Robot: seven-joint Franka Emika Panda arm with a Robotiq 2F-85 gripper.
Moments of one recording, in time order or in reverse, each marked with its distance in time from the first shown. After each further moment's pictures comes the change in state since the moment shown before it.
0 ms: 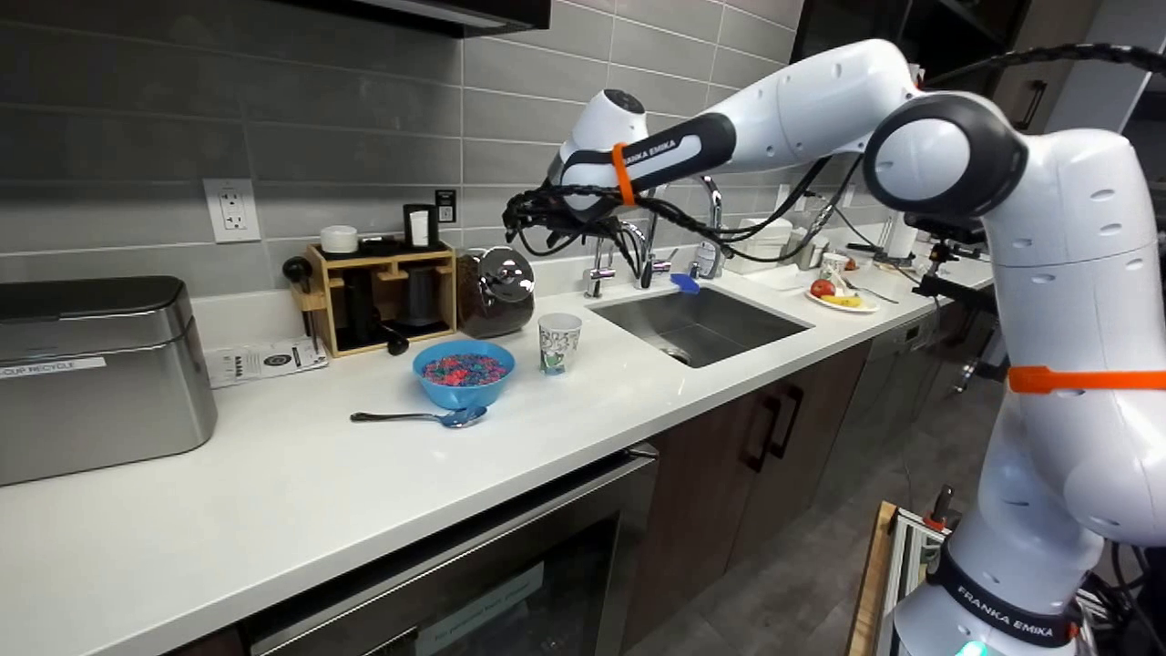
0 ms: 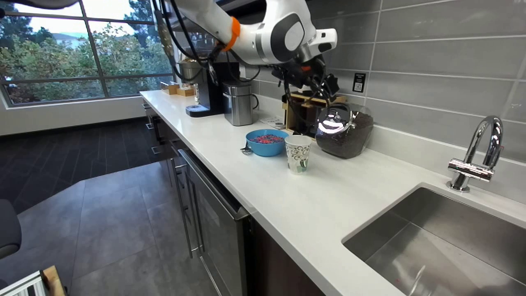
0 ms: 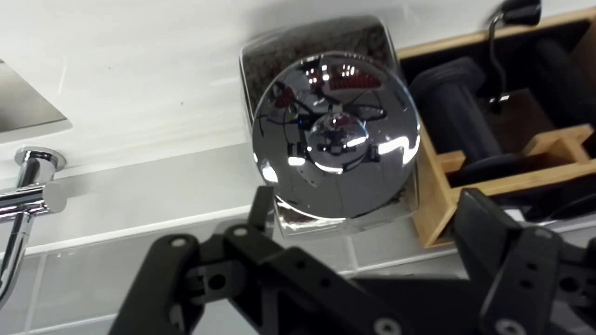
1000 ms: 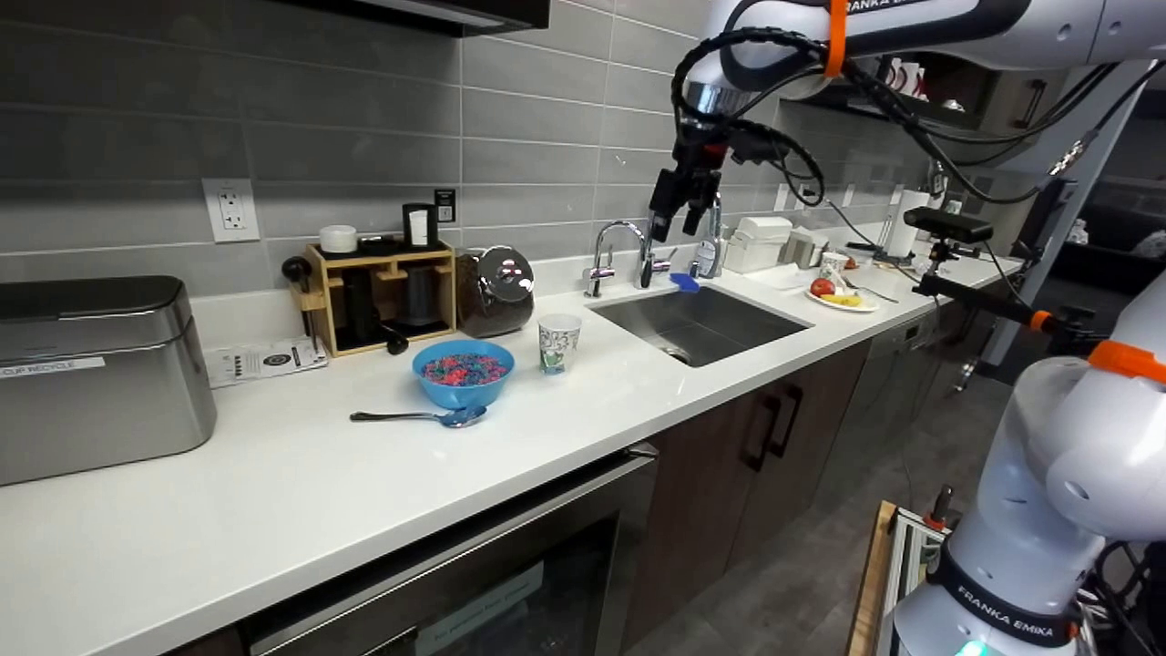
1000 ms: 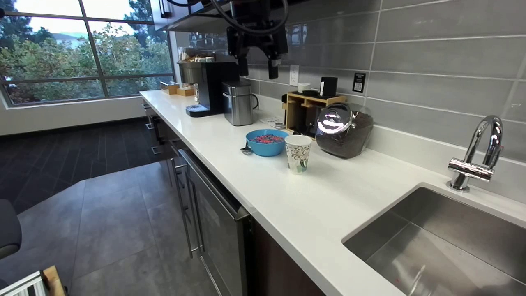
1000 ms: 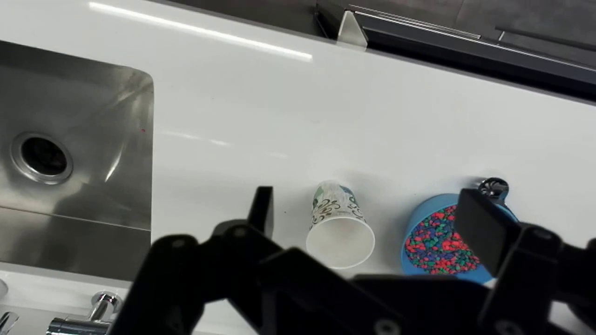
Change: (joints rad) arm -0.109 -0.726 0.125 -0.460 -0.068 -0.786 -0.379
